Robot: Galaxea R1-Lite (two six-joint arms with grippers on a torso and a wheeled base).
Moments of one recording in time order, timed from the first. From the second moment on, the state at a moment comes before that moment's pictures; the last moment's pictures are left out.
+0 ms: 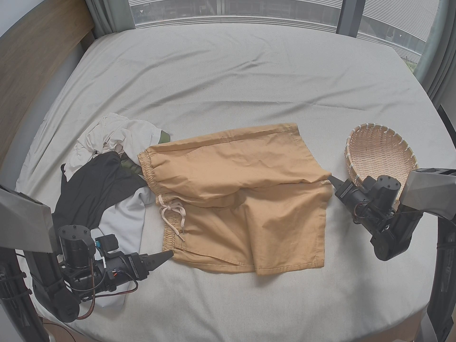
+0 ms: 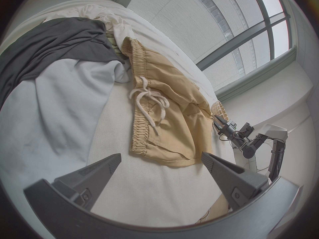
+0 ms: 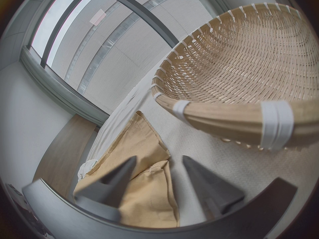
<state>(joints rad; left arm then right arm) -0.25 2.09 -0.09 -1.55 -0.36 -0.51 0.15 2.32 -0.71 -1.54 0.09 0.74</state>
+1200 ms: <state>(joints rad) -0.26 2.29 -0.28 -1.55 -0.36 -0.52 0.34 2.01 -0.38 -1.54 0.05 0.70</state>
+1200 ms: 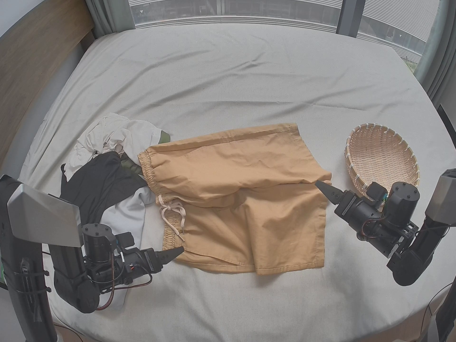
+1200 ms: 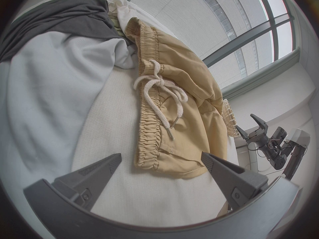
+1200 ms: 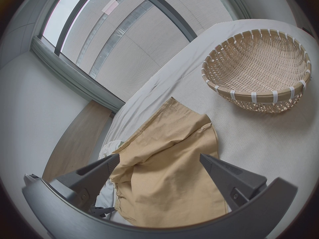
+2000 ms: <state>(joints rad) -0.25 2.33 -0.31 -1.55 -0.35 -0.52 0.32 2.06 -0.28 -1.54 0.05 0.68</state>
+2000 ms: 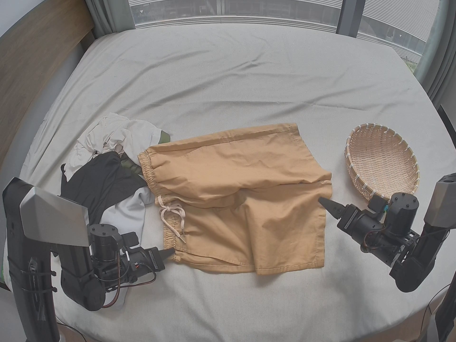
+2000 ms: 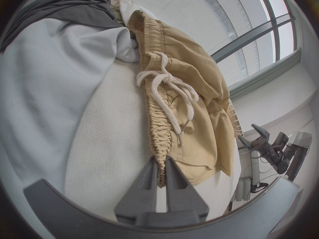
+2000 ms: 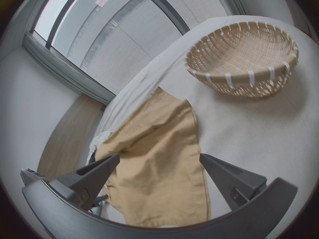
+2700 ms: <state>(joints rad) -0.22 2.27 -0.27 -1.55 -0.35 -0.52 0.37 2.27 -0.20 -1.55 0.06 0.67</state>
